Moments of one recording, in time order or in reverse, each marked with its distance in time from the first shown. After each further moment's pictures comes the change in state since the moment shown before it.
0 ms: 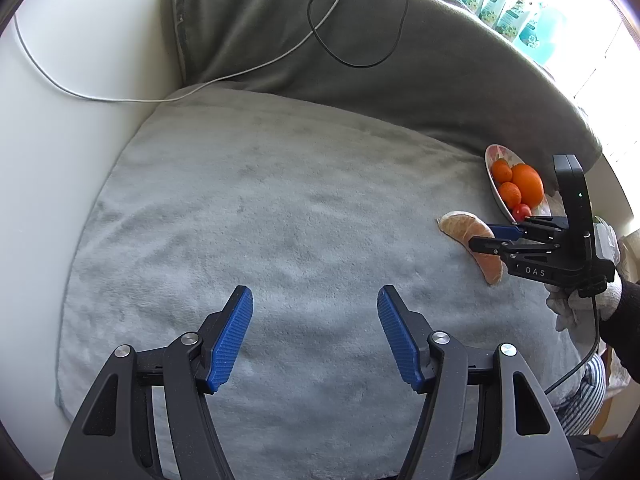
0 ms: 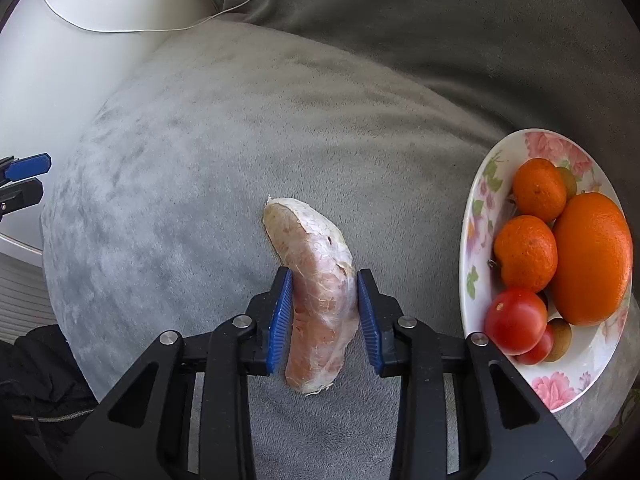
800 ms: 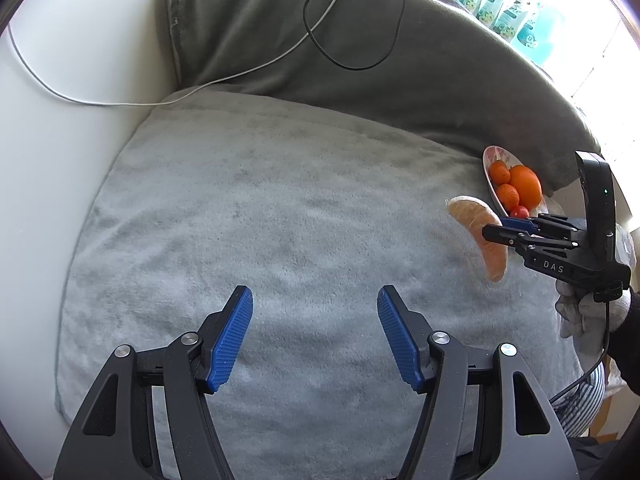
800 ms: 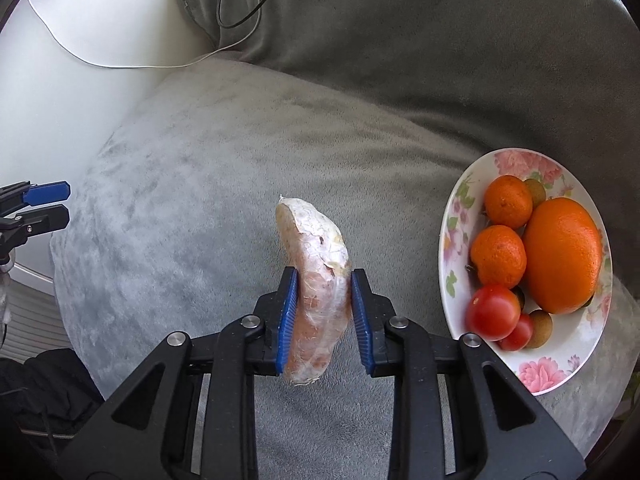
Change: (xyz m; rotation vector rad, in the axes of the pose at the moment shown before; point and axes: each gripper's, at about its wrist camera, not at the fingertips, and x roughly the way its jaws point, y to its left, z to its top) left arm 0.001 -0.003 0.002 0.005 -0.004 -0.008; right arm -0.038 0.005 -0.006 0.058 -0.103 -0.020
